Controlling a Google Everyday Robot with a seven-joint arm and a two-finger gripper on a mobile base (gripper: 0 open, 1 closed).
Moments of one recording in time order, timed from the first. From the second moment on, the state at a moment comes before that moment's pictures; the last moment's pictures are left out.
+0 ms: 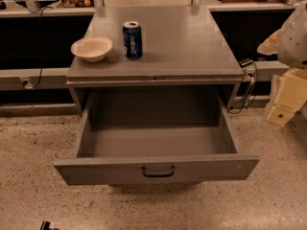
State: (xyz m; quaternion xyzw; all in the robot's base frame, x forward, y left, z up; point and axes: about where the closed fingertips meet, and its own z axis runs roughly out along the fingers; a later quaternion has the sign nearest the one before) arm 0.438 -0.217 0.976 -0.60 0.78 -0.03 0.16
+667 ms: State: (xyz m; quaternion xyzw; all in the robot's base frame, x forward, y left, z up) arm 0.443 -0.214 0.967 -0.60 0.78 -0.04 0.15
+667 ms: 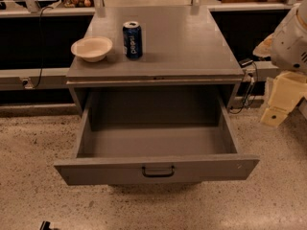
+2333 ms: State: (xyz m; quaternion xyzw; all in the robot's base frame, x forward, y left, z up) arm 0.405 -0.146 0.764 -0.64 0.74 0.09 0.21
